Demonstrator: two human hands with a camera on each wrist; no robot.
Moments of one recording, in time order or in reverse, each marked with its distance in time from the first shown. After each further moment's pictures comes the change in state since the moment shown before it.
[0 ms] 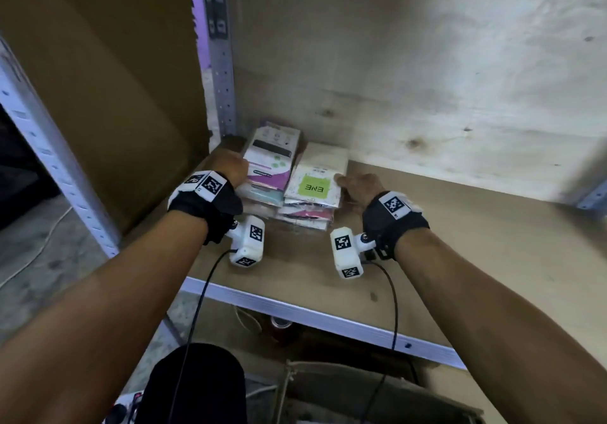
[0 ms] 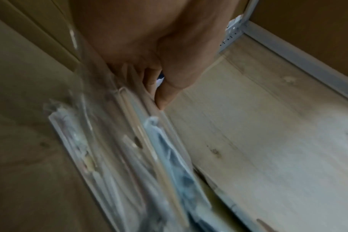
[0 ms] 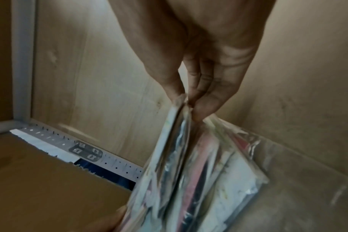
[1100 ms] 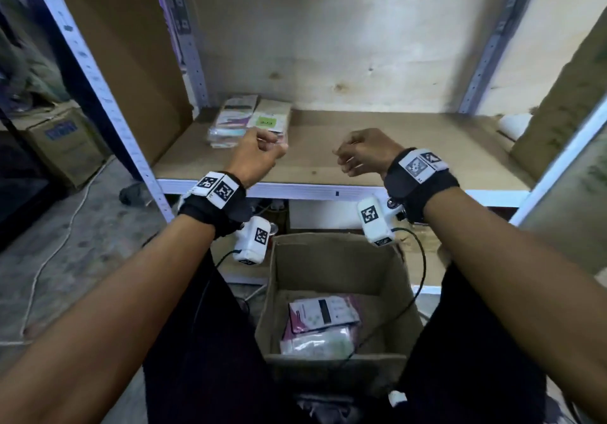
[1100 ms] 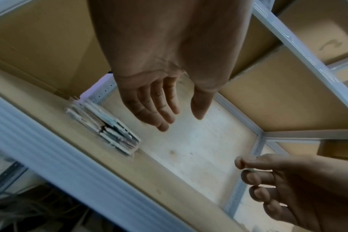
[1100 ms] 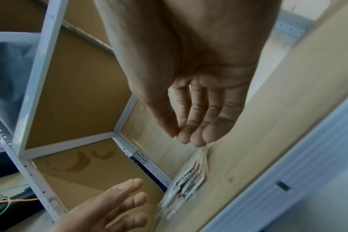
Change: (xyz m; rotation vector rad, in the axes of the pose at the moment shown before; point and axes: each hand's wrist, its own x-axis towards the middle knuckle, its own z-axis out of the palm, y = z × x) left_hand -0.299 0.012 -0.010 -0.199 -0.224 0.435; right_hand -0.295 0.043 -0.119 0.063 -0.145 -0.145
